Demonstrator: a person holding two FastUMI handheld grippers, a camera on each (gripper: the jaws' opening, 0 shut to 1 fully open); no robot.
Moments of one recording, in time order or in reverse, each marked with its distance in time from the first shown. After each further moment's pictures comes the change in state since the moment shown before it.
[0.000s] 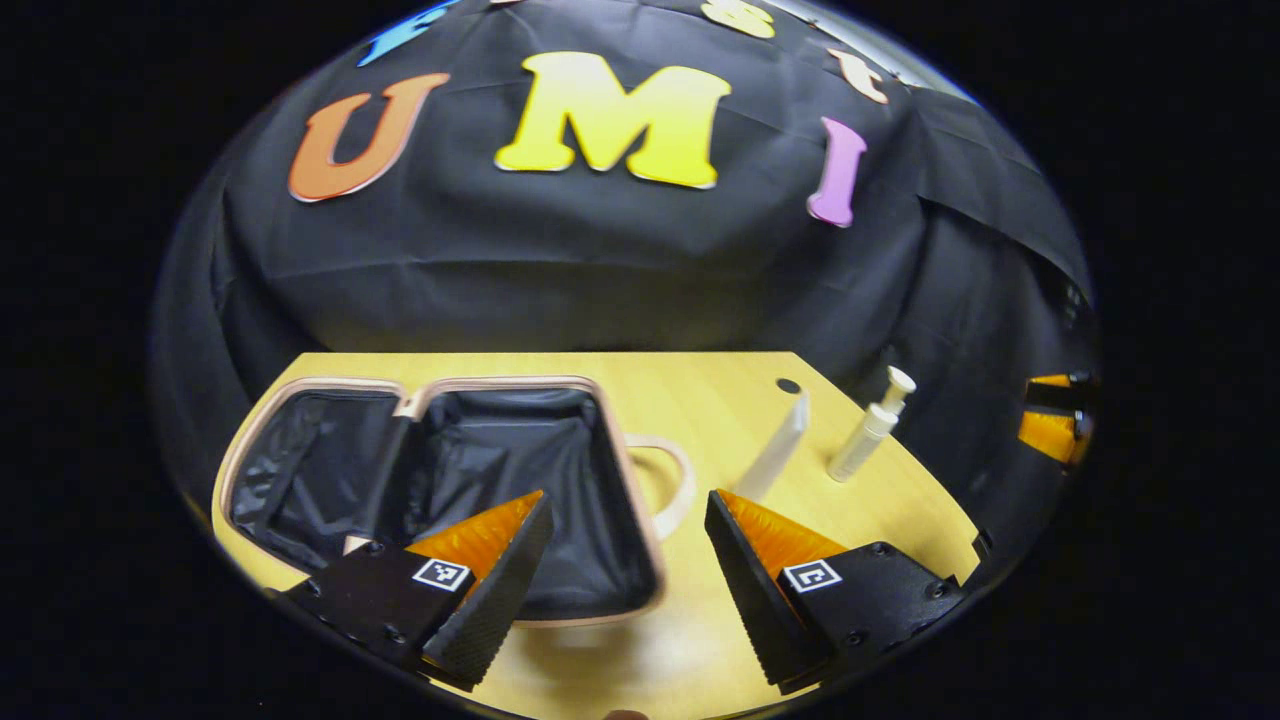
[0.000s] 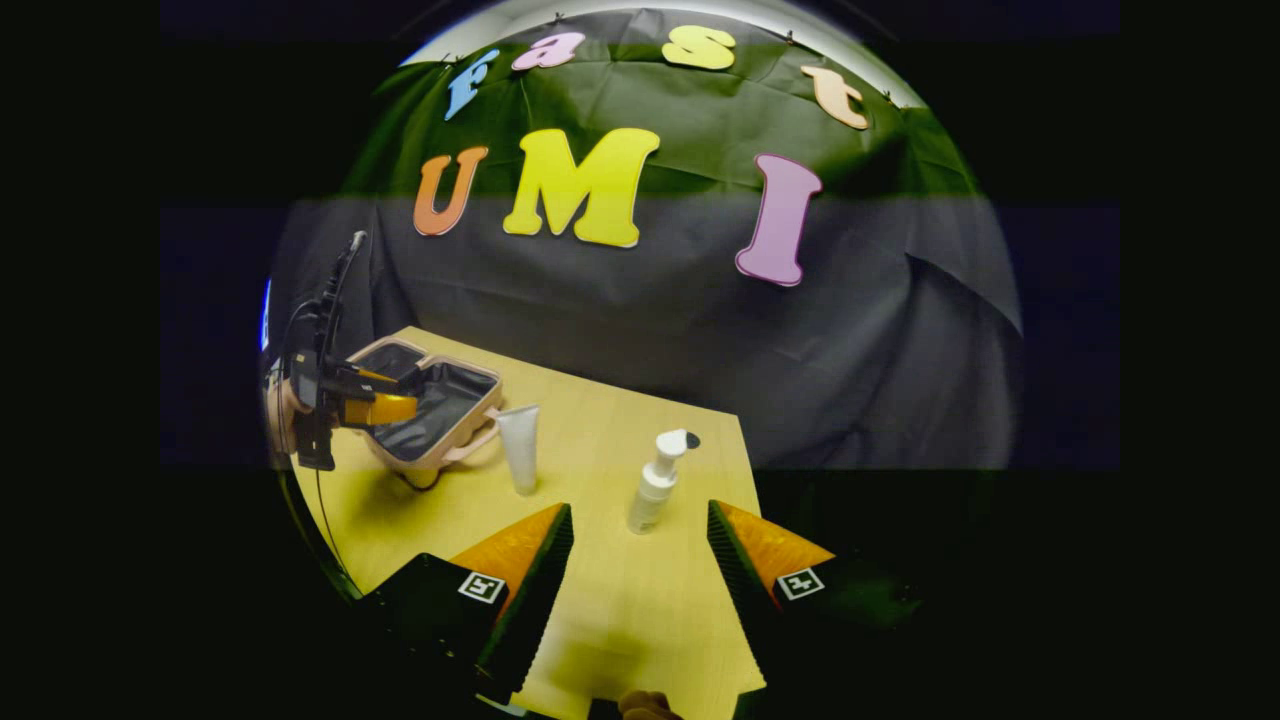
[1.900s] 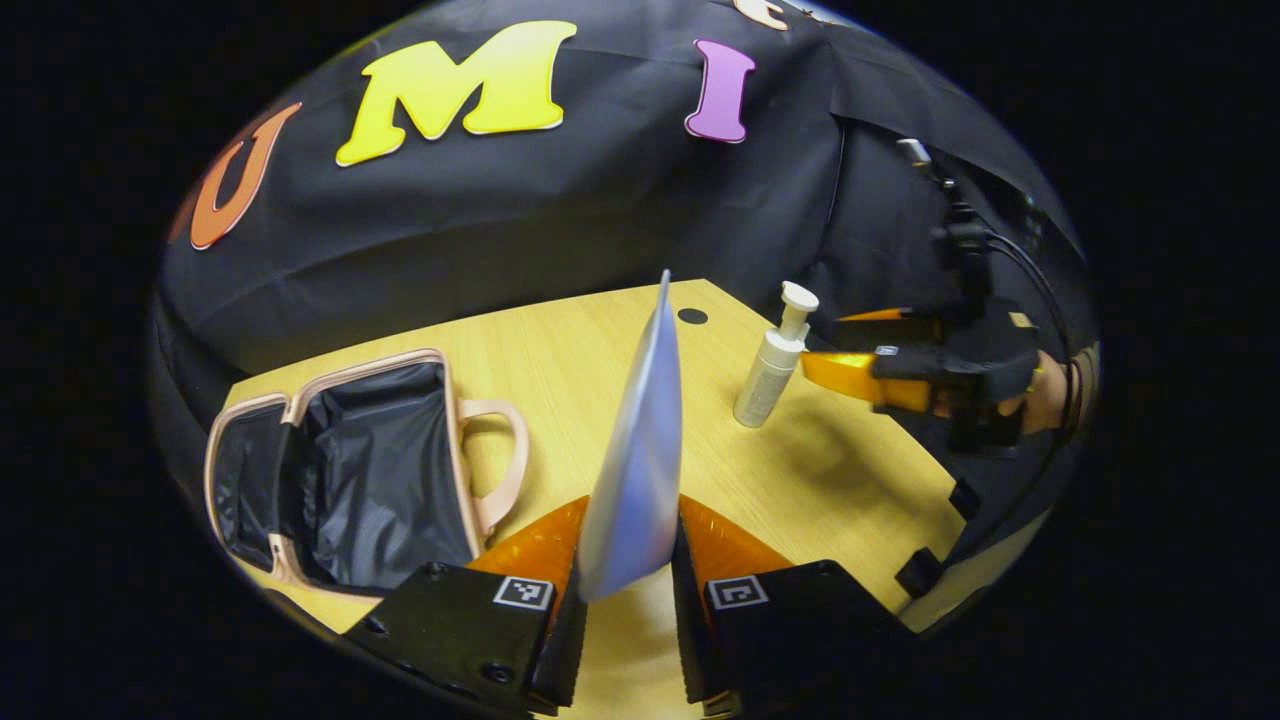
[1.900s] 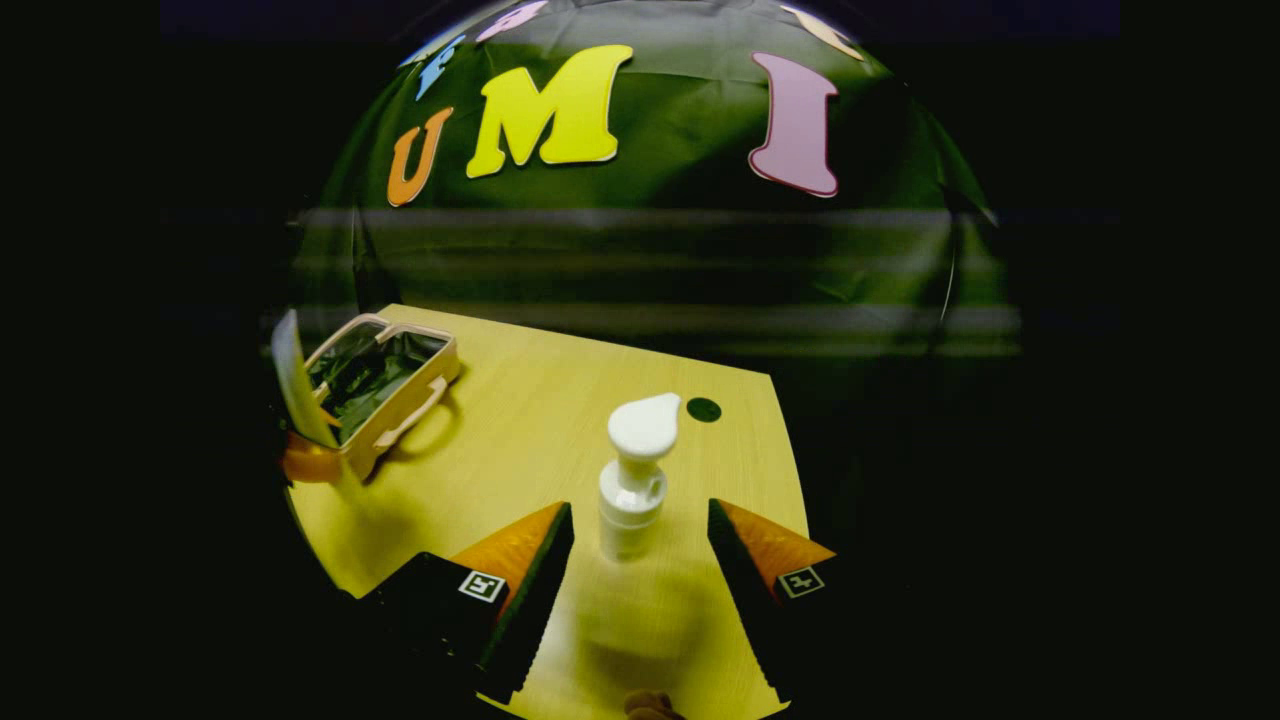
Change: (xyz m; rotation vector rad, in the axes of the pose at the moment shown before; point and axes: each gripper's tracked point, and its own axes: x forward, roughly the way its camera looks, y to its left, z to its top) left arm -0.018 -0.091 -0.024 0.132 0.167 -0.079; right arm 0.179 -0.011 -0.038 0.029 0.099 0.063
